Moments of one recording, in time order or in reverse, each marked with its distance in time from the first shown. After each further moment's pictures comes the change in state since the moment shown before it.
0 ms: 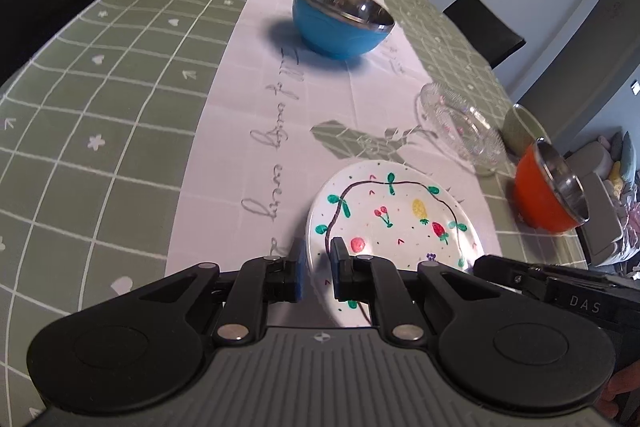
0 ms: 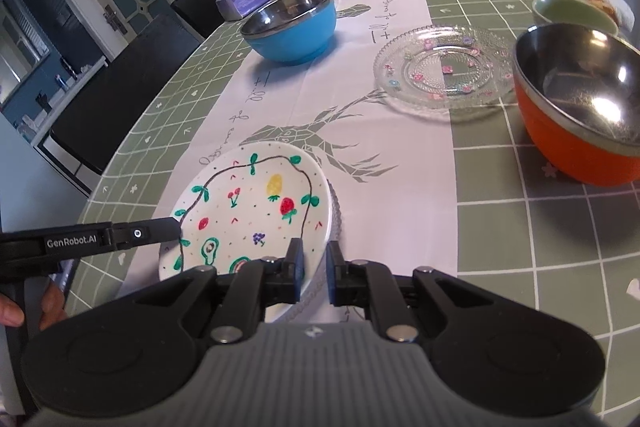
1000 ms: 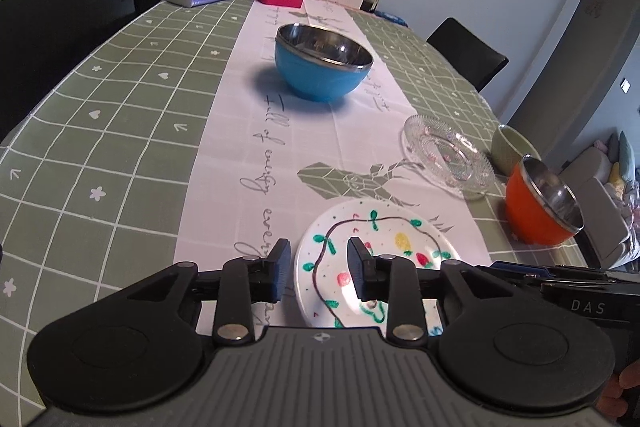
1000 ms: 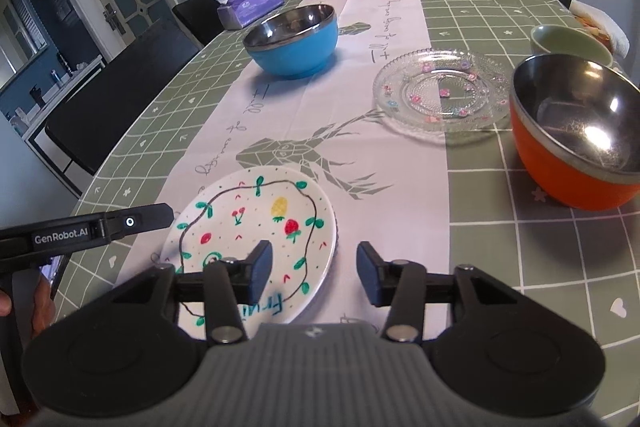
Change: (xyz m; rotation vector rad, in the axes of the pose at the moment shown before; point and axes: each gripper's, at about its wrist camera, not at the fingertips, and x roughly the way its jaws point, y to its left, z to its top) left arm -0.017 -0.014 0.001 0.083 -0.150 0.005; right arm -0.009 0.003 0.001 -0.007 -0.057 -0.027
